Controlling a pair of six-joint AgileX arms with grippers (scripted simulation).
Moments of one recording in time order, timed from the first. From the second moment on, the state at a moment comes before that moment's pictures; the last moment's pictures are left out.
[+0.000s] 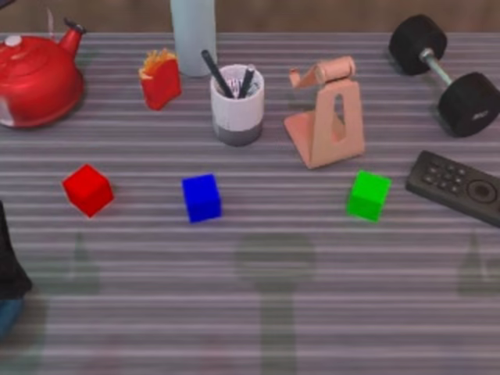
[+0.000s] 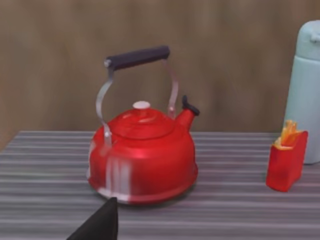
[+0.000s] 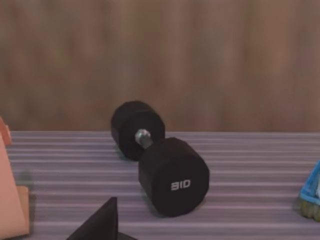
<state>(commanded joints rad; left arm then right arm) 0.00 0.00 0.00 0.00 0.00 0.00 0.00 0.00 0.00 0.00 0.00 0.00</state>
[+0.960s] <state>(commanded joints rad) -0.06 1.01 0.82 -0.56 0.00 0.28 0.00 0.00 0.00 0.00 0.00 0.00</state>
